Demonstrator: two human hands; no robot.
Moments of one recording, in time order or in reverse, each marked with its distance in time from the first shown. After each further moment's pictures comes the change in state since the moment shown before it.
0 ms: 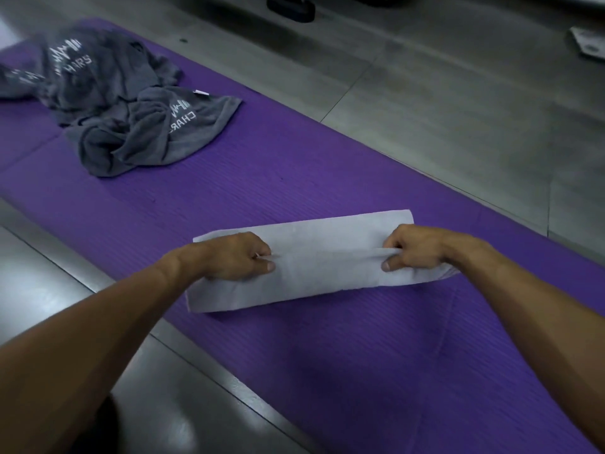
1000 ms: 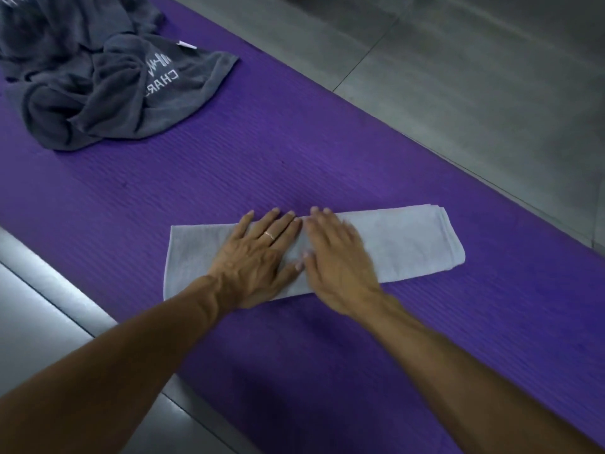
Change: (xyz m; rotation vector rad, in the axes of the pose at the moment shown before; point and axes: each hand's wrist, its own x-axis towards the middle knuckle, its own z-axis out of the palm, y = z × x) left_hand 0.063 -0.016 0.061 0.526 0.419 0.069; right_hand 0.087 -0.087 0.090 -0.184 0.700 -0.204
